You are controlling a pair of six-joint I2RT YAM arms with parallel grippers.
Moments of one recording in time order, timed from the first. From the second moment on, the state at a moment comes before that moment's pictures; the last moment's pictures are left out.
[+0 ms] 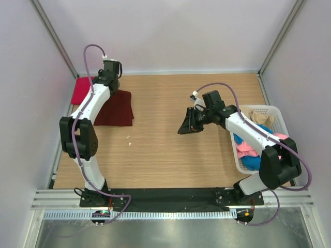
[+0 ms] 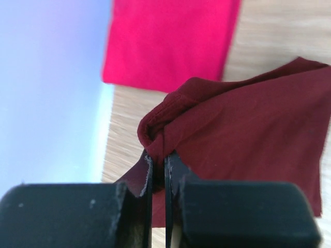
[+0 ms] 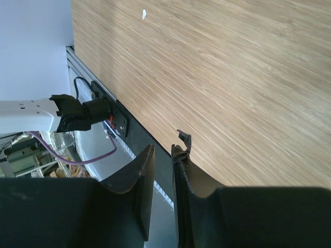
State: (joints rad) left arm -0.16 1.87 1.66 -0.60 -0.59 0.06; right arm 0.43 1.46 1.08 -0.49 -0.68 0.54
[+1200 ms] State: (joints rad) left arm -0.13 1.87 1.75 -0.33 -0.74 0.50; right arm 0.45 1.55 1.11 -0.50 -0.69 0.52
